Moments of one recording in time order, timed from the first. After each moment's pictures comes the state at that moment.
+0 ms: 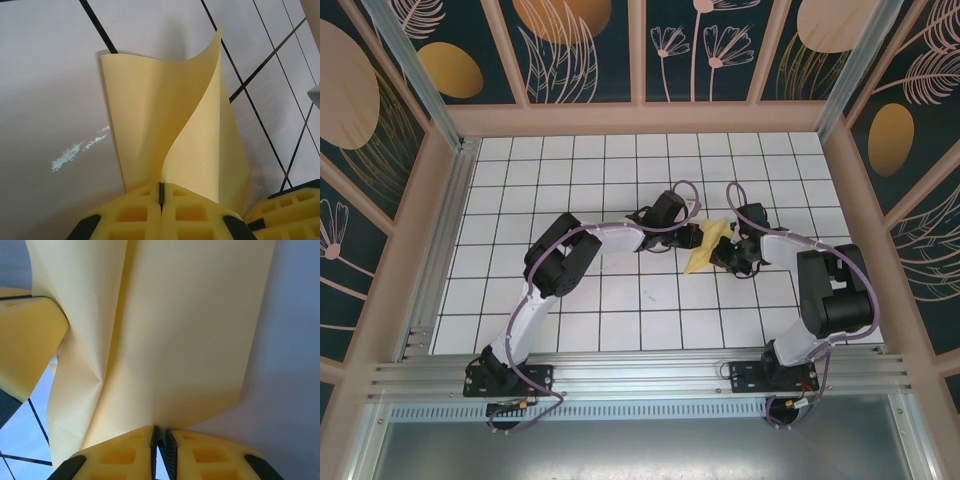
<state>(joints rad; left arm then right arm) -0.80 2.35 1.57 0.06 0.40 -0.57 0.20 1.60 0.74 -0.35 -0.36 0.55</state>
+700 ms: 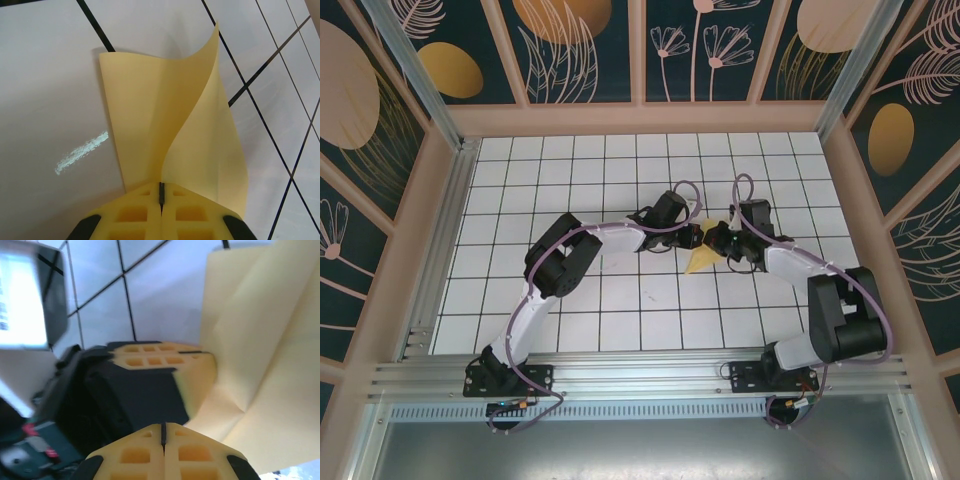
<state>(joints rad) -0.80 2.35 1.58 0.05 0.38 -0.55 0.22 1.44 0.65 -0.07 -0.42 0.70</state>
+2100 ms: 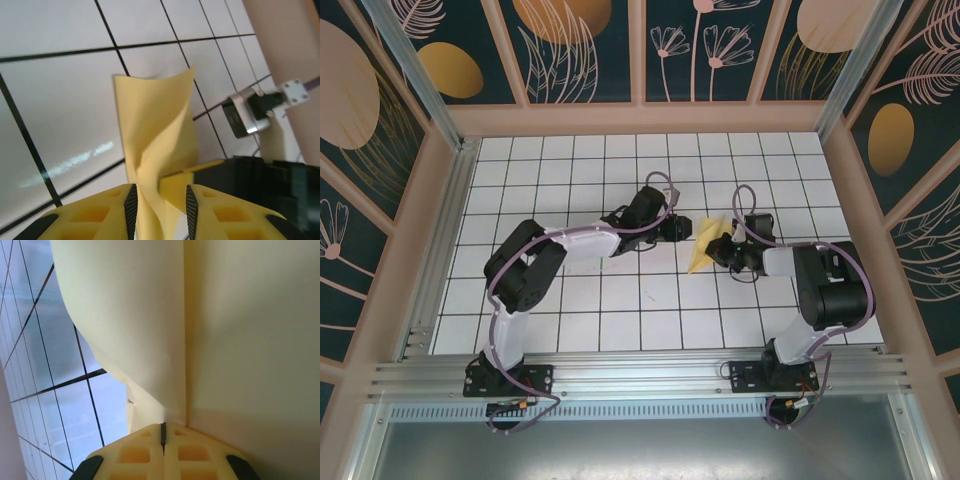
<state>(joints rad) -0.78 2.03 1.27 0.17 0.31 -0.72 0.14 1.64 0.57 0.16 -0.55 0.71</state>
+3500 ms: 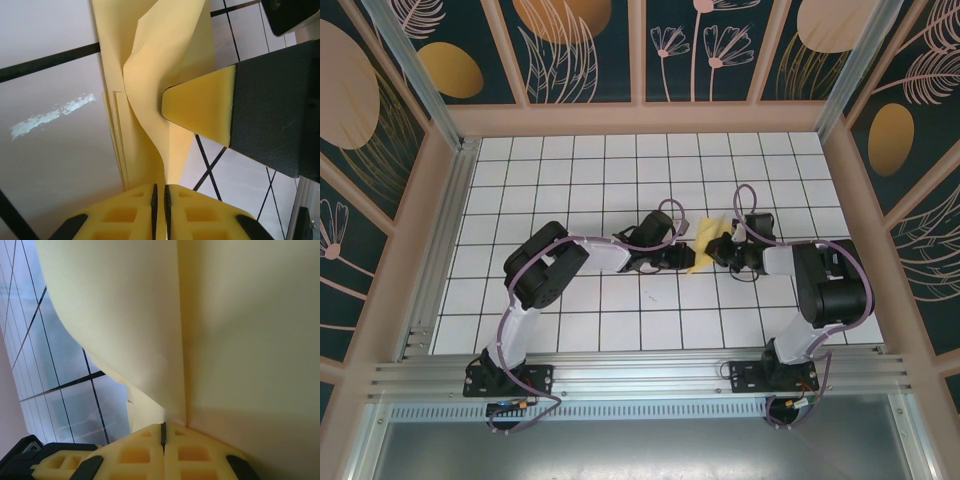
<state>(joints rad) -0.84 2.15 1.23 0.20 0.46 -0.76 0.13 1.65 0.58 0.17 -0.59 0.73</state>
